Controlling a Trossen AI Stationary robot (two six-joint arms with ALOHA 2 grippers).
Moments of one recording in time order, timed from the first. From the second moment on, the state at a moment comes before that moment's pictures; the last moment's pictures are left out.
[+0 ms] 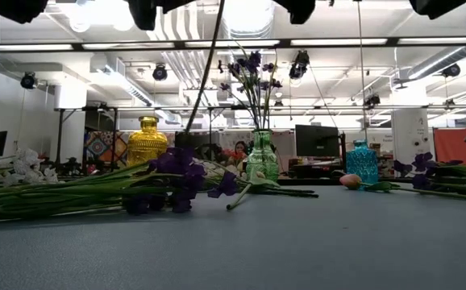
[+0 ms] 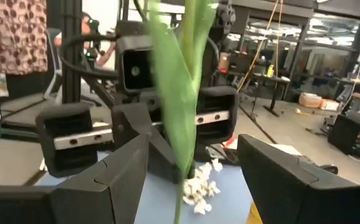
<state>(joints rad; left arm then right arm) -0.52 1.68 0.76 1.06 -0.85 0.23 0.33 1.55 0.78 0.87 0.33 -0.18</state>
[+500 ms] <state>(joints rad) -0.51 1.68 0.76 1.07 -0.88 0.22 0.32 1.58 0.83 0.87 0.33 -0.16</state>
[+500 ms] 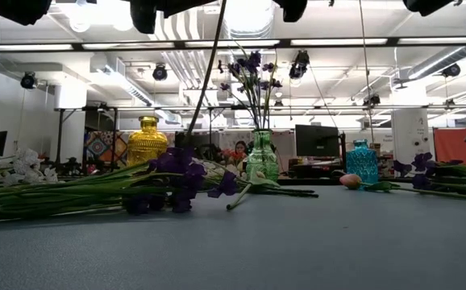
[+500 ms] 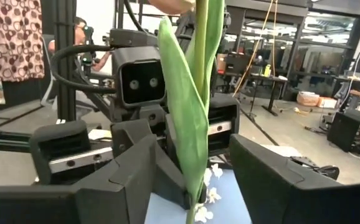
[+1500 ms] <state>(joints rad) -0.53 1.67 0.76 1.10 -1.00 0.23 0.30 1.54 0.85 0.79 0.34 -0.14</state>
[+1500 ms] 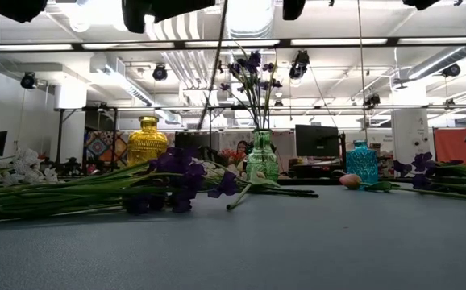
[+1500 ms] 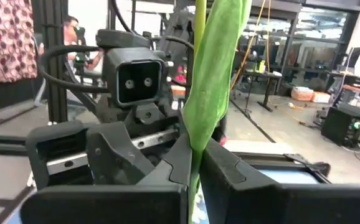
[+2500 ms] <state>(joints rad) -0.53 1.60 0.76 0.77 -0.71 0.05 -0.02 0.82 0.71 0.06 0.99 -0.13</state>
